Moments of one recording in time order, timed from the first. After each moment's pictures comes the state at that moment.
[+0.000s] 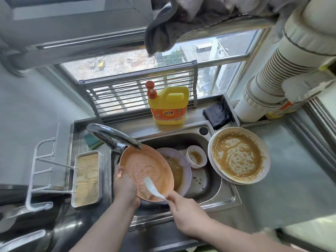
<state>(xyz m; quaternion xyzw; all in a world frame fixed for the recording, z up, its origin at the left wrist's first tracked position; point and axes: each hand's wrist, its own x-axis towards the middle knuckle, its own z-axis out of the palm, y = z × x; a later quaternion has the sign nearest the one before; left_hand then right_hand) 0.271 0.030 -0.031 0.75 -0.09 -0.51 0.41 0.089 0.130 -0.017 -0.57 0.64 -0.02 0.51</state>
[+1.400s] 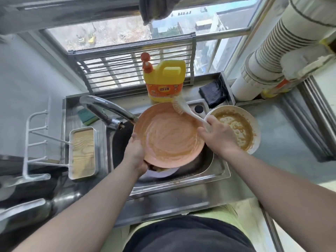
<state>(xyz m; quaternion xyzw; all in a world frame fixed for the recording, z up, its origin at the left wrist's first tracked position) 0.242 0.019 -0.035 0.66 -0.12 -0.64 0.37 -0.035 0.037 -0.011 -0.56 0.78 -0.13 0.26</state>
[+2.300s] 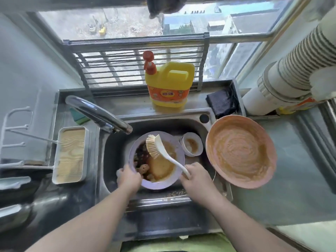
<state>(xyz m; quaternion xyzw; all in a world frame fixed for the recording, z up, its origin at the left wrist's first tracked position) 0.261 0.053 -0.123 0.85 -0.35 -0.40 -0.02 0.022 0.092 -0.051 -0.55 0.70 -0.08 0.45</state>
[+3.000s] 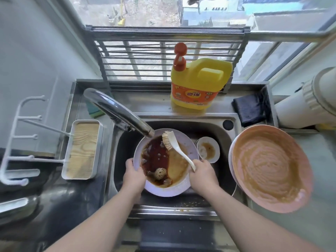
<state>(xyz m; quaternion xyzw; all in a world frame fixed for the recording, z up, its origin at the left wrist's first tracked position) 0.288 0.050 -0.140 0.82 -0.22 -0.48 0.19 0.053 0.036 -0.130 -0.52 0.74 -0.02 0.42</state>
